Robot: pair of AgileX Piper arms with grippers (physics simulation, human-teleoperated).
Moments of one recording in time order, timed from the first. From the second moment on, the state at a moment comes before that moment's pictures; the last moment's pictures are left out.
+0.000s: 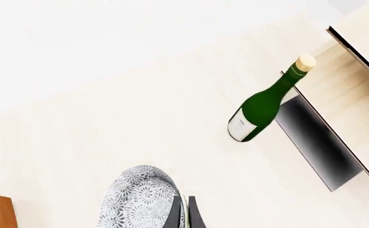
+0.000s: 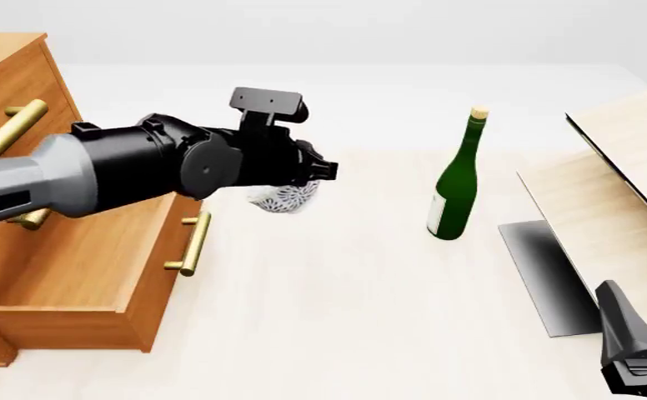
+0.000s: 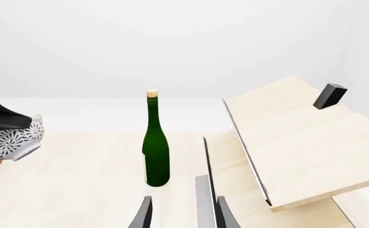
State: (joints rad) left arm -0.62 1.66 -1.21 0.20 -0.18; right arm 0.00 0.01 0.00 0.00 0.00
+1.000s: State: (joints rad) left arm -0.47 1.48 -1.07 0.15 -0.15; right arm 0.00 0.01 0.00 0.00 0.00
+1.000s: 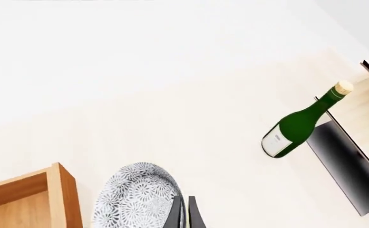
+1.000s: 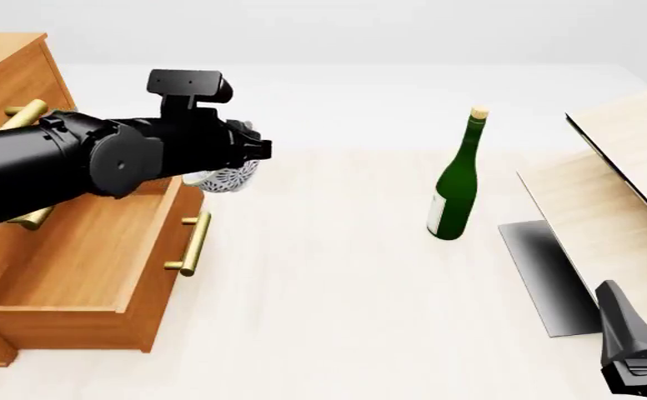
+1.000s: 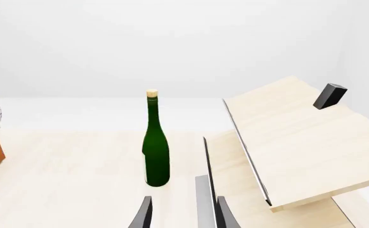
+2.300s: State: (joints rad) left arm -0.23 1.26 -0.82 0.04 -0.18; right arm 0.00 0.01 0.00 0.00 0.00
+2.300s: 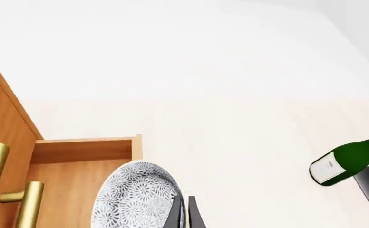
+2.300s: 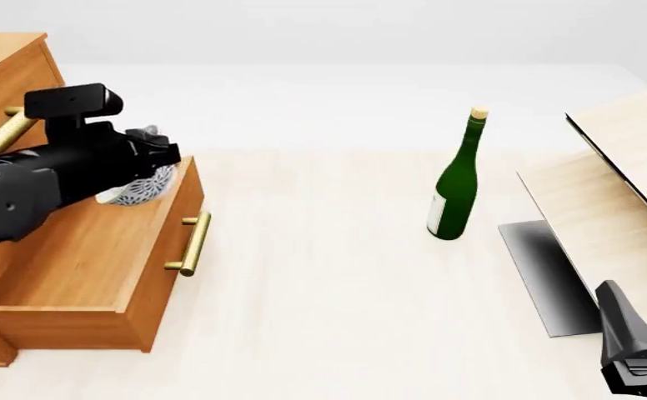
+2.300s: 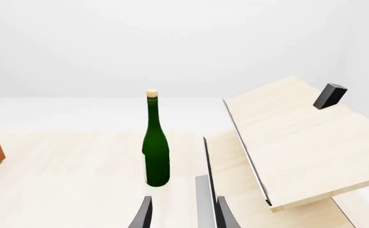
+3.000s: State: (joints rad) left arm -0.14 1.18 -0.70 0.00 -0.23; right arm 0.00 0.01 0.00 0.00 0.00
